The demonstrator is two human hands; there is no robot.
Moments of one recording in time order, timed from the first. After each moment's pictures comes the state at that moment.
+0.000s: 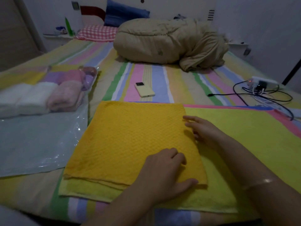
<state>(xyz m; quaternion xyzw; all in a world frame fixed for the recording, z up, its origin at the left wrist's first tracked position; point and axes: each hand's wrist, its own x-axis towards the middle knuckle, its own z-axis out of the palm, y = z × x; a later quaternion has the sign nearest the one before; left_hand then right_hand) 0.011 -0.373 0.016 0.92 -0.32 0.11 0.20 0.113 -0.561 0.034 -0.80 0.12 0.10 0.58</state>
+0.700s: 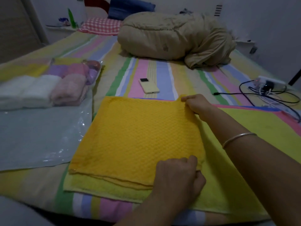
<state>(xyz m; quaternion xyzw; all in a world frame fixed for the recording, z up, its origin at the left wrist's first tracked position) -0.010 -0.397 0.019 0.94 -0.22 0.16 0.19 0.198 -0.537 0.056 -0.87 0.13 0.01 0.47</state>
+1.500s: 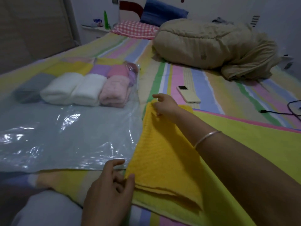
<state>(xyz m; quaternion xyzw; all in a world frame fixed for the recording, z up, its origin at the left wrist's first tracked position) -0.024 -0.165 0.005 0.86 0.19 0.12 0.46 0.246 -0.287 0.035 -0.89 -0.04 0.06 0.45</state>
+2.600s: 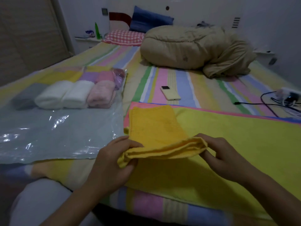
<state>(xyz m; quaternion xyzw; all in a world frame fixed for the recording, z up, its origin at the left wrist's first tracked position) -0.010 -0.194 0.032 0.87 -0.21 0.24 0.38 0.025 -0.488 0.062 -0.86 -0.34 -0.06 0.37</state>
